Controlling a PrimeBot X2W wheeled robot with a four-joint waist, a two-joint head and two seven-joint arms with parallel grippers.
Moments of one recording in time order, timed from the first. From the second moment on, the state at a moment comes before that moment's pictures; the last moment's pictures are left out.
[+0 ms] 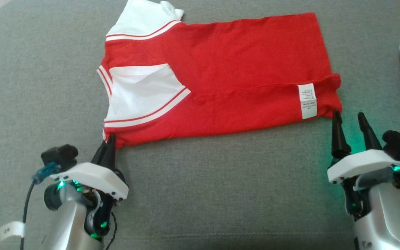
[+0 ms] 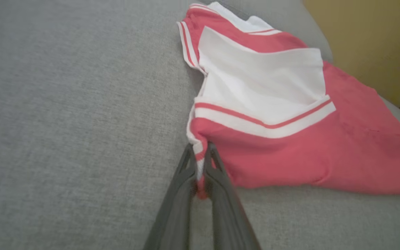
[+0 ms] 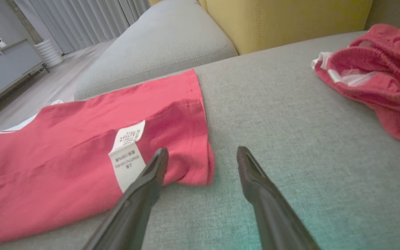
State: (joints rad) left arm -0.21 0.07 -0.16 0.42 -0.49 -0.04 -0.03; right arm -0.25 -0.05 -0.08 0.42 0.24 0.12 -0.10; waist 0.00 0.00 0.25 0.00
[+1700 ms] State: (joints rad) left arm 0.16 0.13 -0.18 0.07 -0.53 0.03 -0.01; right arm 0.10 -0.04 -0.17 0.07 0.25 0.12 0.31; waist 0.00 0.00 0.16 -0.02
